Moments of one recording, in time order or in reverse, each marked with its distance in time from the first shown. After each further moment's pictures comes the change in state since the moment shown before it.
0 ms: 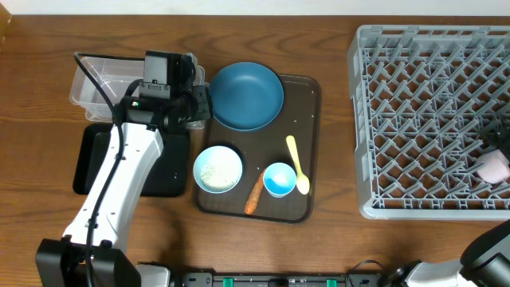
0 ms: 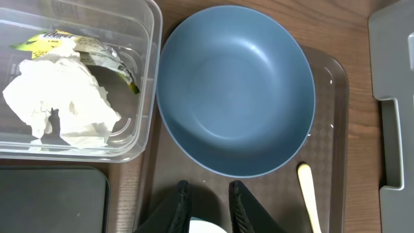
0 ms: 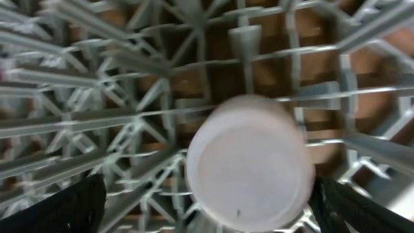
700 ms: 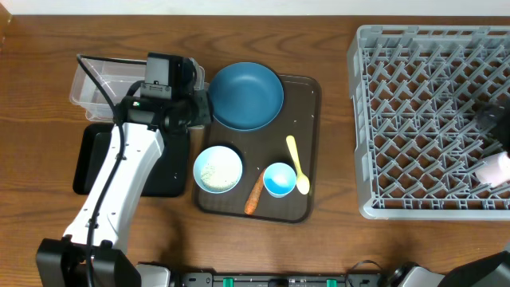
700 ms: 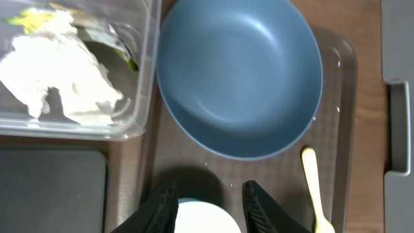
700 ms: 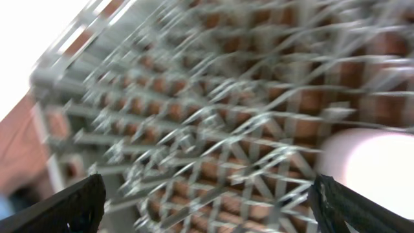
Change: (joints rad) left arm -0.019 0.000 0.000 -0.067 0.000 0.003; right arm 0.129 -0.233 0.000 -0.040 -0.223 -0.034
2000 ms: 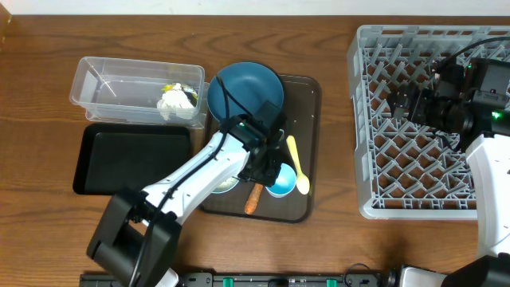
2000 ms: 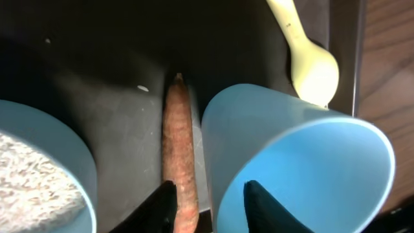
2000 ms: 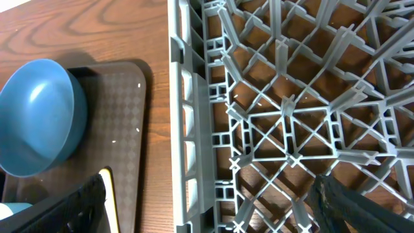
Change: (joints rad) left arm -0.477 0.215 -0.049 -0.167 0.000 0.001; right arm 0.442 0.020 0.000 -0.003 0.025 -0.090
